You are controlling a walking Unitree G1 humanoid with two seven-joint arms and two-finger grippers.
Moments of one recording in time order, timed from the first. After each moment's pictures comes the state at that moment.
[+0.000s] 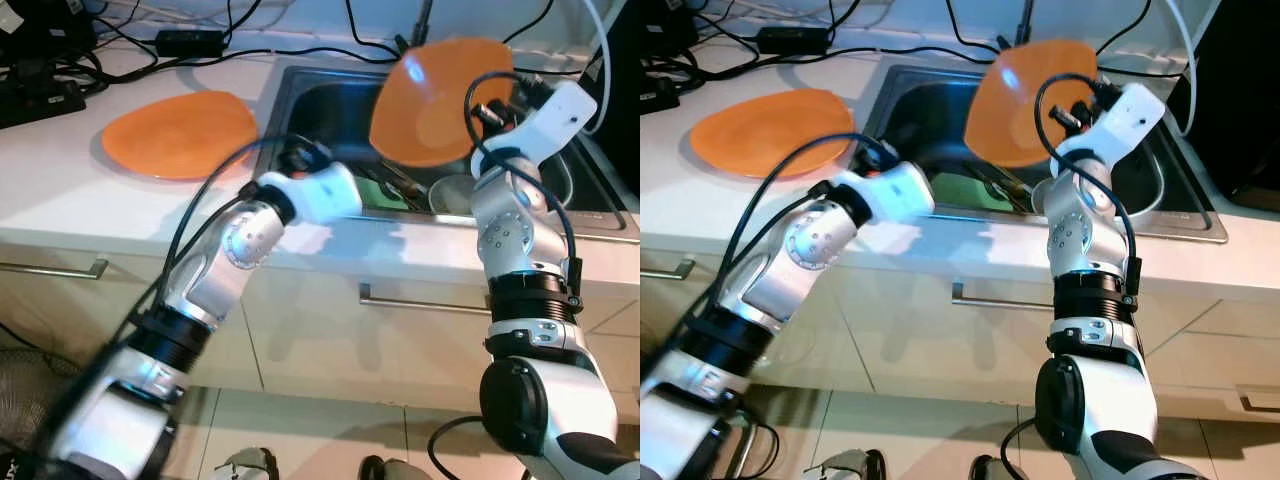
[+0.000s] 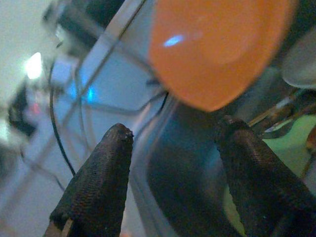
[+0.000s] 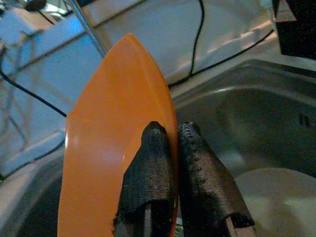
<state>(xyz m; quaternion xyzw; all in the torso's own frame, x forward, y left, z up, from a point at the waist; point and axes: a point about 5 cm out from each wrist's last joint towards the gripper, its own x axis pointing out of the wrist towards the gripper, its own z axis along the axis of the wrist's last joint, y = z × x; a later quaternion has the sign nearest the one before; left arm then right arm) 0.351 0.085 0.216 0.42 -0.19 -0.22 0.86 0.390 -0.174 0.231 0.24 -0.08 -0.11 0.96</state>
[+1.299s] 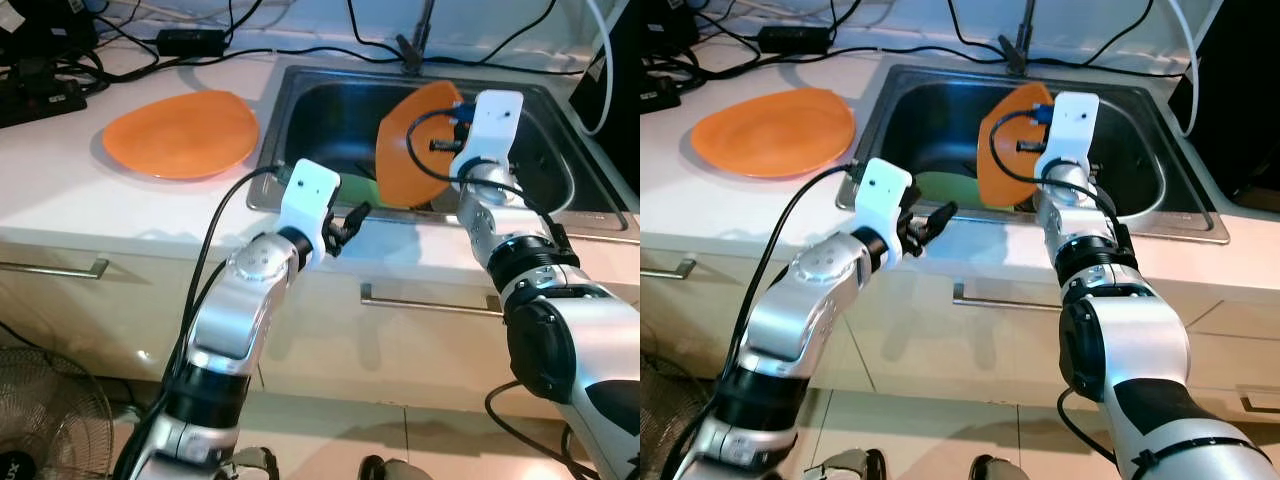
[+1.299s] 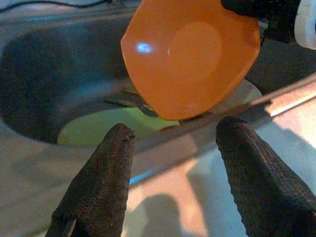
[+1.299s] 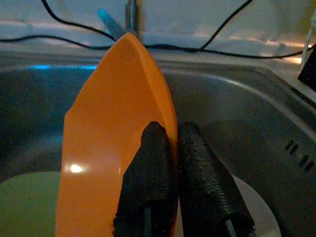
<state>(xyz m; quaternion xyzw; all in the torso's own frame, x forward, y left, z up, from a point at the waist) 0.313 0.061 0.185 0.04 0.06 -0.28 0.96 0.416 -0.166 0.201 -0.02 0.01 -0.07 1.00</state>
